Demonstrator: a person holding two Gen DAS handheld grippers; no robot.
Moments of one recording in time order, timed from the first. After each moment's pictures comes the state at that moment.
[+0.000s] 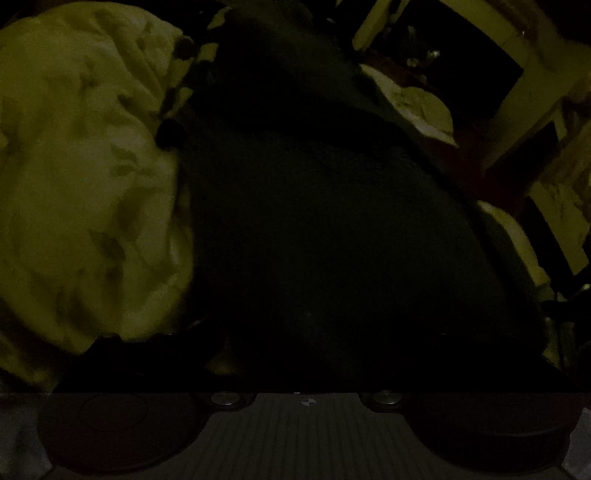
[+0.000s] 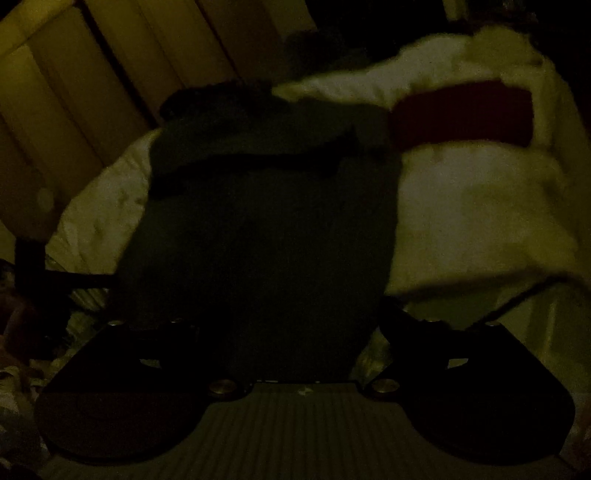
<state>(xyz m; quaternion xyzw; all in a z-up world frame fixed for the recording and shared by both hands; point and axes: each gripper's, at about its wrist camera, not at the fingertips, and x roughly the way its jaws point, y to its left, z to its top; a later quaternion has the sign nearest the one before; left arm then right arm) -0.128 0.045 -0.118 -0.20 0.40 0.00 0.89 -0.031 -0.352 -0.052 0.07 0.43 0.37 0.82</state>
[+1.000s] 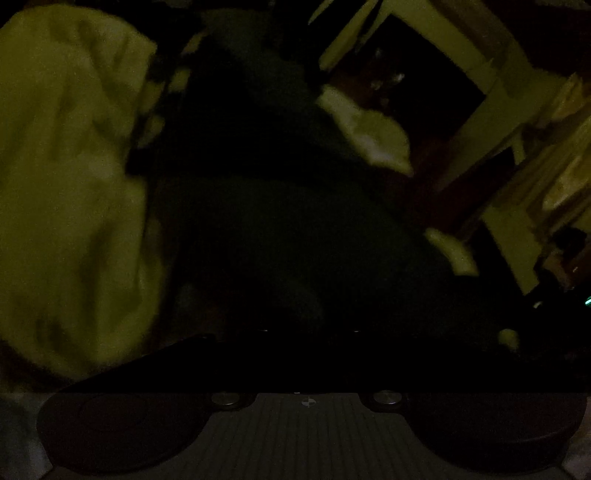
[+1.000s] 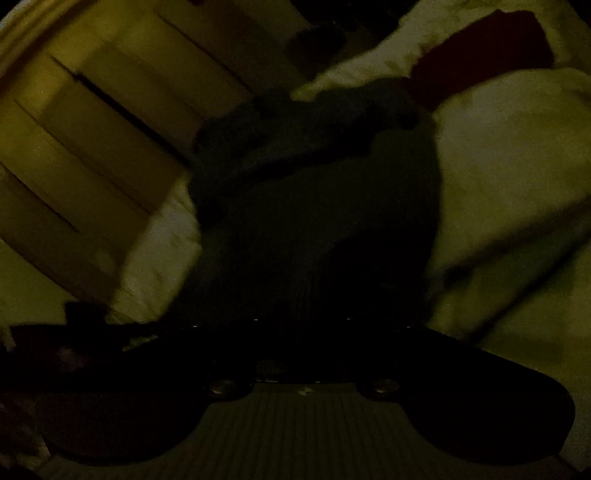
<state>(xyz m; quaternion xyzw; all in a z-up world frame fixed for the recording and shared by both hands) -0.127 0.065 -0.085 -0.26 0.34 -0.07 0.90 -0.014 -0.358 -0.066 0.24 0.43 0.43 0.76</state>
